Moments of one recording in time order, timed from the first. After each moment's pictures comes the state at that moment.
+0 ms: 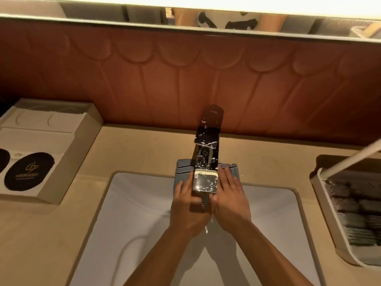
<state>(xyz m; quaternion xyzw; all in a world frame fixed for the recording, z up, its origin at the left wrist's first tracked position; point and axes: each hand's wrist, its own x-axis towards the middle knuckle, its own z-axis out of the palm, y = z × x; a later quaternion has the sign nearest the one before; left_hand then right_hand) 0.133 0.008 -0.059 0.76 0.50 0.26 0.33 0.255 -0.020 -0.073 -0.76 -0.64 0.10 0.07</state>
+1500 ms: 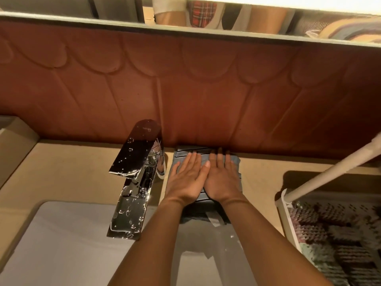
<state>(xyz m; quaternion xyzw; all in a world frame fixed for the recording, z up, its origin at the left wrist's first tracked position) 0.291 0.090 -0.051 0.83 0.45 0.00 0.32 0.390 0.052 -0.052 -0.83 -0.54 0.14 0.00</state>
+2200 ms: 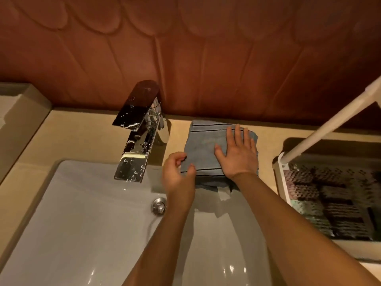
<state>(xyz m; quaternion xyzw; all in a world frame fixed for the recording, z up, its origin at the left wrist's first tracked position) 0.257 -0.007 -0.054 0.51 0.58 0.41 0.48 0.412 0.002 -0.066 -0.84 -0.53 0.09 0.03</state>
